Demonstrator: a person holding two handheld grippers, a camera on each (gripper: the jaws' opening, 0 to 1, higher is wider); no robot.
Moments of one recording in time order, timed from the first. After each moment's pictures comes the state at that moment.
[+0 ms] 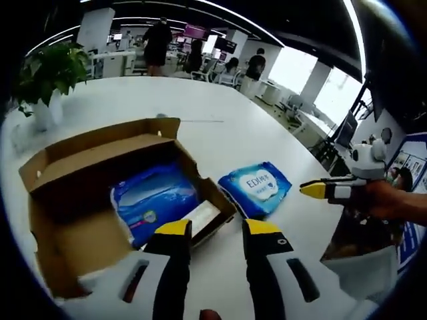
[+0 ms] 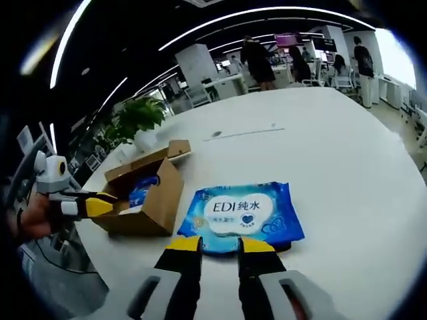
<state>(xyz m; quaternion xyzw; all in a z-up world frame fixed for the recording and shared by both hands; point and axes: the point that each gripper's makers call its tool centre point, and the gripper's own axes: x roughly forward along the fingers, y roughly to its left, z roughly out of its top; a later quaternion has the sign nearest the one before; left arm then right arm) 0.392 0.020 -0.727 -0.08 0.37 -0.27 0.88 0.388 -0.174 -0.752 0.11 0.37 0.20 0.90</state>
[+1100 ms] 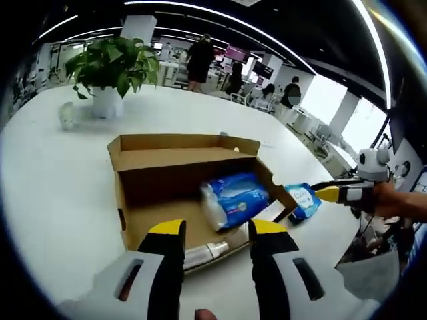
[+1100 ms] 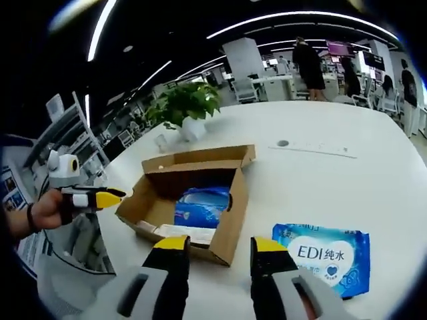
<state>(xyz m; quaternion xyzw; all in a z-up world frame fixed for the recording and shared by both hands) 0.386 0.166 -0.714 -0.13 0.33 -0.16 0.92 0.423 -0.051 -0.727 0.05 0.36 0.33 0.87</state>
